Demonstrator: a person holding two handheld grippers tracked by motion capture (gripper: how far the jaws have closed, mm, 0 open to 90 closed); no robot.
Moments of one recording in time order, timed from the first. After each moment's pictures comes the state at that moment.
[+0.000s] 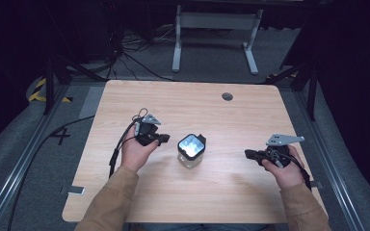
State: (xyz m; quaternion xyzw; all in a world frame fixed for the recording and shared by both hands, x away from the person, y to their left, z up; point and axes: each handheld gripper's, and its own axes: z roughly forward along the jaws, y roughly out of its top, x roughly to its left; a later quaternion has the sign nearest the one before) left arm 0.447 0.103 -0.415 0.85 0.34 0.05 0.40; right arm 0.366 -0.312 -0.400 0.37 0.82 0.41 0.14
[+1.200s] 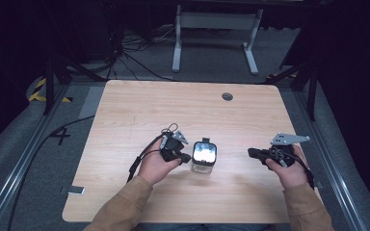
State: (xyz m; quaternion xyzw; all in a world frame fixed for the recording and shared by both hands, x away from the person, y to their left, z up) left arm 0.406 0.037 -0.419 0.91 0.25 -0.01 0.35; right arm 0.365 -0.321 -0.395 0.37 0.82 0.42 0.15
